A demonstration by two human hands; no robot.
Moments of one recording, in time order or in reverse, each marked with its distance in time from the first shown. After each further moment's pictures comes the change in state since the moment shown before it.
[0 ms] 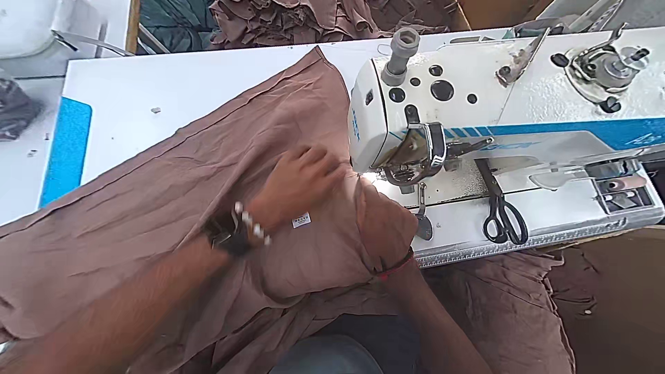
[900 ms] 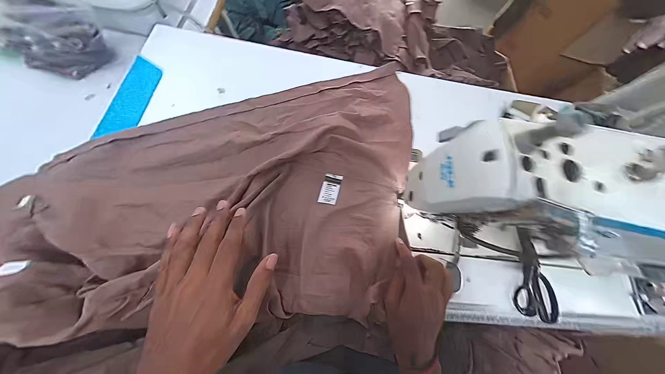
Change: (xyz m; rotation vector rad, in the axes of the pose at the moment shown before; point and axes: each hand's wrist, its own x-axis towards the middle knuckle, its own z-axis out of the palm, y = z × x) left_hand -0.167 0.076 -0.068 -0.038 0.051 -1.027; right_hand -0.053 0.007 -0.015 0.118 -0.002 -0.048
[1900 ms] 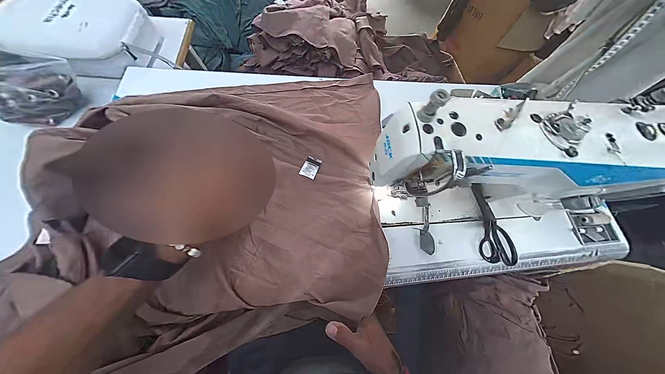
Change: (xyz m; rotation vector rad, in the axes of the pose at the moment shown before) left_hand 0.147 -0.038 0.025 0.385 -0.262 0.247; right_hand -0.124 -0.017 0.000 1.263 -0.576 0.413
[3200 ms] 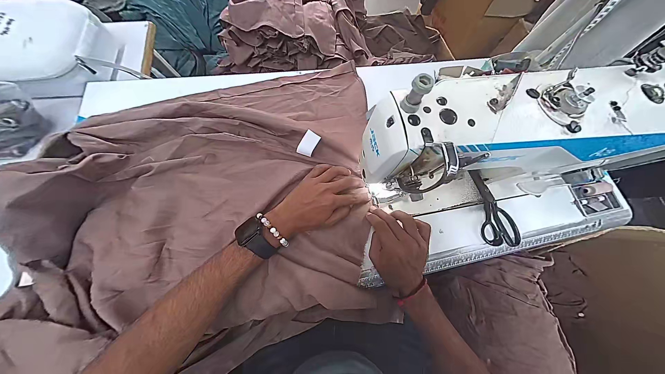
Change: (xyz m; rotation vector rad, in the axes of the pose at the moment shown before) left_hand 0.061 0.137 0.024 -0.424 0.387 0.955; right_hand 0.119 -0.067 -0.050 -1.300 0.640 -0.635
